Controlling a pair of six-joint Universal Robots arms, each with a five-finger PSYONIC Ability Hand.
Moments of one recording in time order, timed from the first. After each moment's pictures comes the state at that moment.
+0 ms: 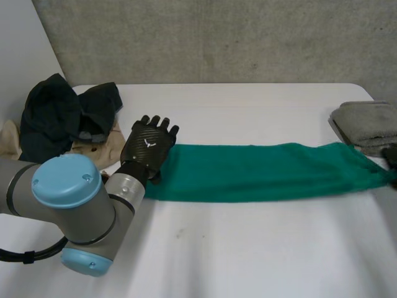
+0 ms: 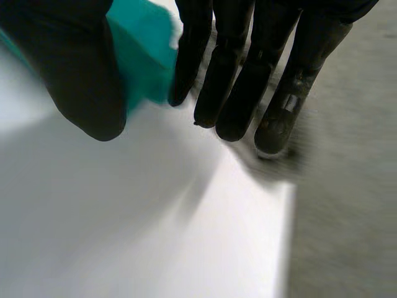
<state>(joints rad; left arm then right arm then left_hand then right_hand) 4.16 -2.04 -1.69 3.68 -1.58 3.65 1.30 -1.08 1.61 -0.14 1.23 2.32 0.19 0.20 0.21 0.20 0.05 0.73 1.17 1.18 1.19 0.72</state>
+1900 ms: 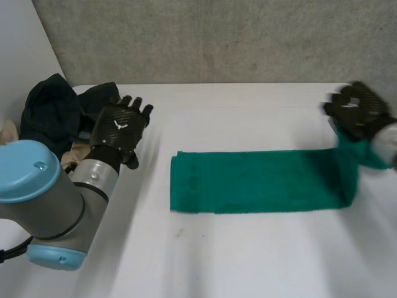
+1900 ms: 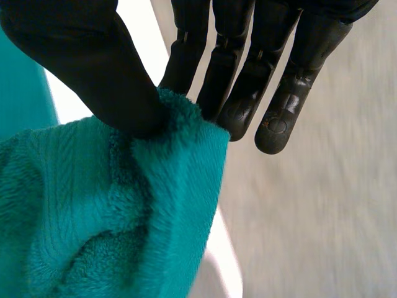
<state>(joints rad) 4.25 -1.87 -1.76 3.67 -1.58 3.64 1.62 -1.22 1.52 -0.21 1.06 2.21 0.19 0.20 0.21 0.20 0.05 0.99 1.18 1.18 1.19 0.99</state>
